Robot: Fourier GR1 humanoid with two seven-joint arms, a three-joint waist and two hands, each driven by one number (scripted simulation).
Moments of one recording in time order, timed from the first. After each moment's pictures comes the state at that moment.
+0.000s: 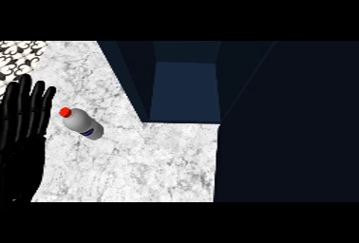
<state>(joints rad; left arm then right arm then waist) 0.00 0.09 -0.01 -2.10 -0.01 0.02 0.00 0.04 -0.13 -0.02 -2.10 -0.03 -0.01 0.00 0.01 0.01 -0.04</state>
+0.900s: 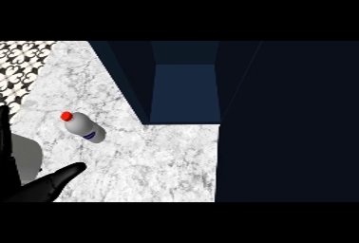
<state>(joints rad) 0.08 0.01 -0.01 -2.25 -0.06 0.43 0.23 0.44 -0.13 0.11 -2.42 -0.17 0.14 0.11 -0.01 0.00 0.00</state>
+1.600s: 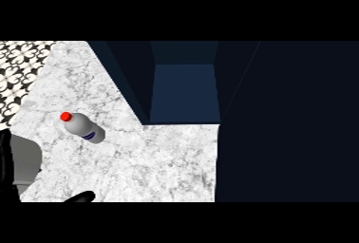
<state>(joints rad) 0.24 0.00 -0.19 -2.36 -0.15 0.53 0.23 0.64 -0.11 0.15 -2.47 -0.15 0.21 0.03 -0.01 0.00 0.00</state>
